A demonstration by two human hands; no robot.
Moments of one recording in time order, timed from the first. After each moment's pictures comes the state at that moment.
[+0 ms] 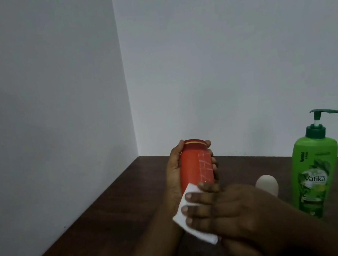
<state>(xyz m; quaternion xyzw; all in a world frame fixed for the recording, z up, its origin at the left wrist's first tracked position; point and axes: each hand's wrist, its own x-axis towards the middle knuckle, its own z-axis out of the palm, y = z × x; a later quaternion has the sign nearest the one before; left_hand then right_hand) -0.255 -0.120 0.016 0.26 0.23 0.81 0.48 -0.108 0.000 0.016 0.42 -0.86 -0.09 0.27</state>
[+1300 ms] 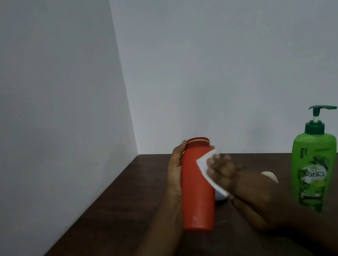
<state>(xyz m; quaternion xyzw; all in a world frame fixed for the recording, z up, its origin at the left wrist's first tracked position) -0.242 -0.130 0.013 0.21 0.32 0.83 0.41 -0.106 0.024 0.005 0.29 -0.87 0.03 0.40</state>
